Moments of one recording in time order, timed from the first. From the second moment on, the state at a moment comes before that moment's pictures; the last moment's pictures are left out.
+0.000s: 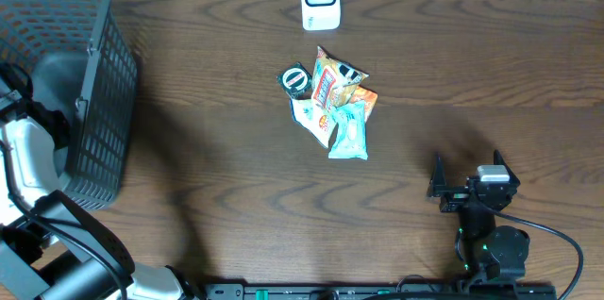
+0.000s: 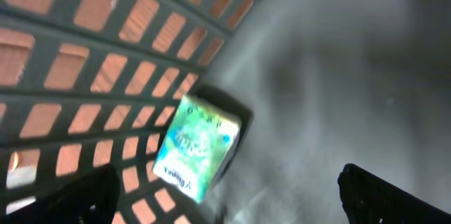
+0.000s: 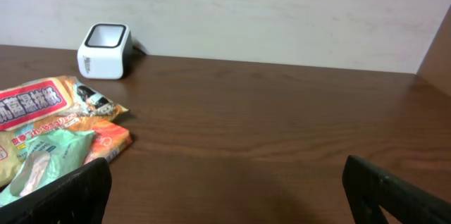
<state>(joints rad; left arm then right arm) 0.64 1.68 1.22 -0.61 -0.40 0.15 0.02 0.02 0.01 -0.07 0.02 -0.05</state>
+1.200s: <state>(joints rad) 0.84 1.78 1.21 -0.60 -0.20 0.71 0.02 0.02 0.01 -0.07 0.02 -0.05</state>
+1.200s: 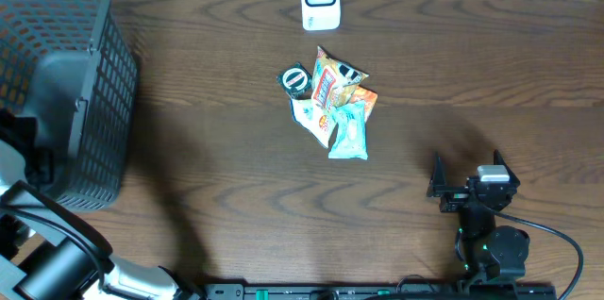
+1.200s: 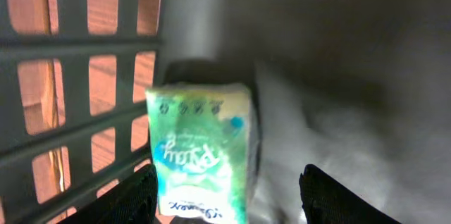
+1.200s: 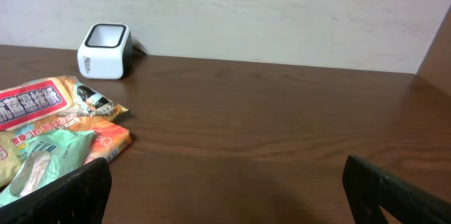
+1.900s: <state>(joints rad) 0.90 1.87 1.21 -0.53 -0.18 0.61 0.02 0.02 0.01 -0.07 0.02 -0.05</state>
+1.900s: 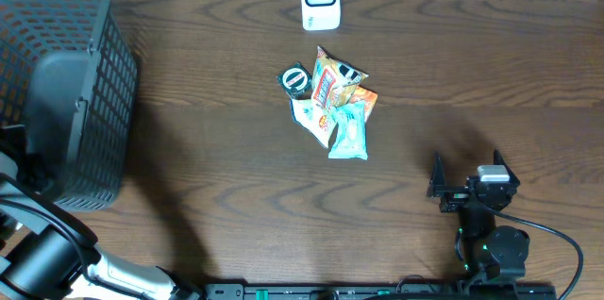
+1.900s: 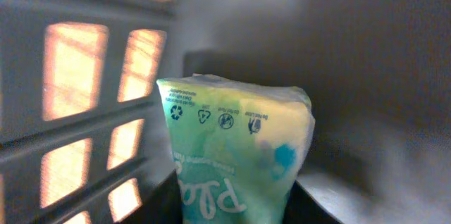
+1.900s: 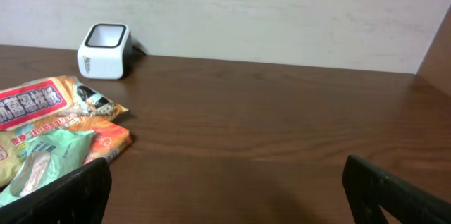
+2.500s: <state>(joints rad) 0.88 1.44 1.21 0.04 0.59 -0.24 0.02 0.02 0.01 -0.07 0.02 -0.05</state>
